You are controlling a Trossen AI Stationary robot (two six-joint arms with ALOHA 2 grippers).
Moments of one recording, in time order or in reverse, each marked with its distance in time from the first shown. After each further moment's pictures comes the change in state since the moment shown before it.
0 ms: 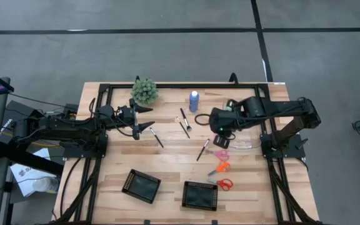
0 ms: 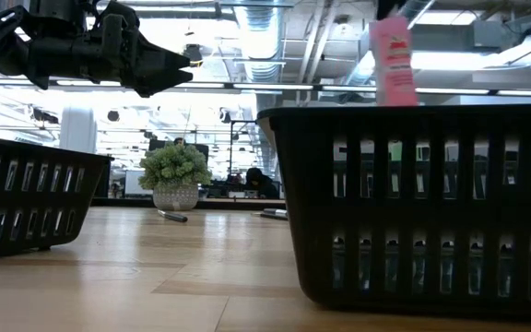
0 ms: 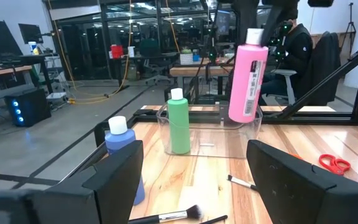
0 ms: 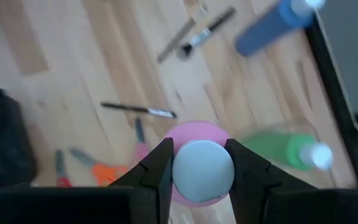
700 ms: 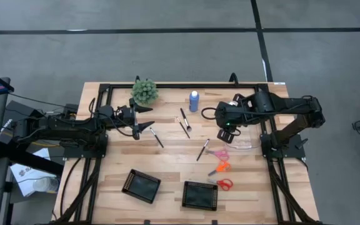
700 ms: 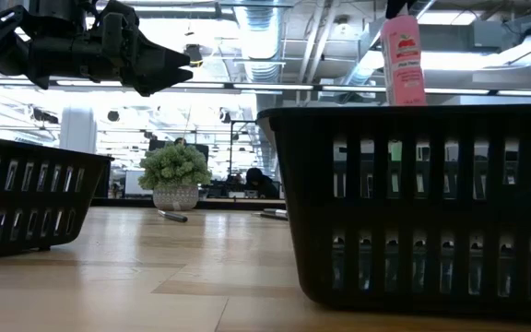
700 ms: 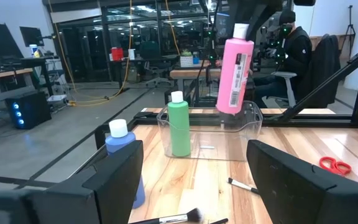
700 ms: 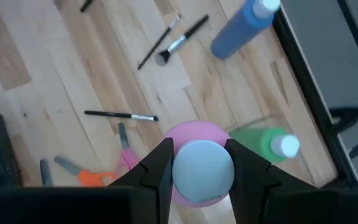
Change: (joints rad) left arm 0.000 0.000 0.000 0.011 0.000 0.000; right arm -0.017 -0.058 -0.002 -0.017 0.050 0.005
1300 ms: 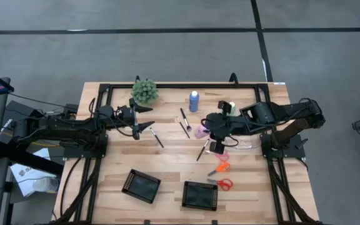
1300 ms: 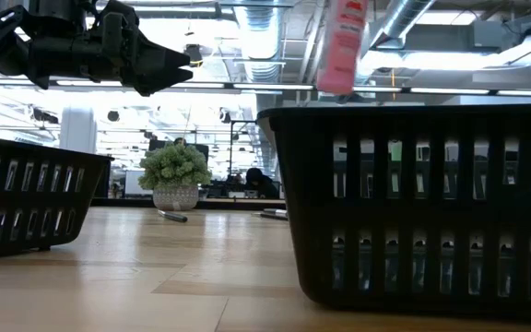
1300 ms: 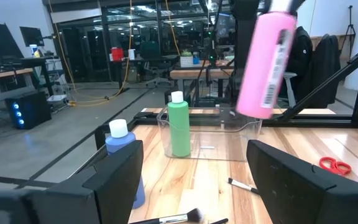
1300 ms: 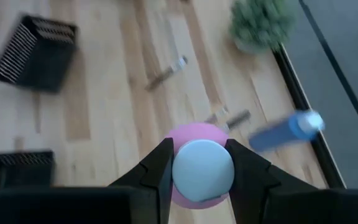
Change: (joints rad) left arm 0.000 0.000 0.000 0.002 0.000 0.000; right arm 0.120 0.013 -0.026 0.376 0.054 -0.209
